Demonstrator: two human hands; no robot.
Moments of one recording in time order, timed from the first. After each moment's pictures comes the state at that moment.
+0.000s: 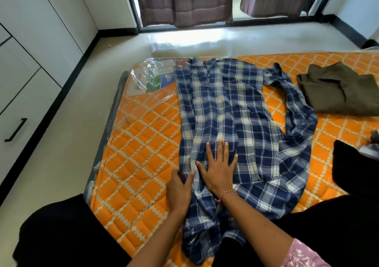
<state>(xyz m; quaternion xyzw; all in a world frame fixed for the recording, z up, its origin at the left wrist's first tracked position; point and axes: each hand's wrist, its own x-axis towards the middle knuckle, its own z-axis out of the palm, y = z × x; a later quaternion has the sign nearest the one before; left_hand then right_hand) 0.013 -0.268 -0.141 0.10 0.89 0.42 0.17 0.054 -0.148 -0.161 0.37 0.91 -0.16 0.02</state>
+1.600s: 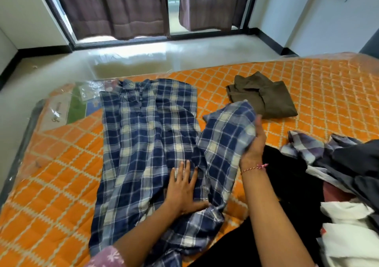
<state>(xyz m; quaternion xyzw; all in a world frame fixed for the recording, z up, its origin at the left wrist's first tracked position) 0.053 -0.090 -0.164 0.61 0.77 -0.07 0.16 0.162 0.053 -0.030 0.33 0.27 -0.76 -0.48</state>
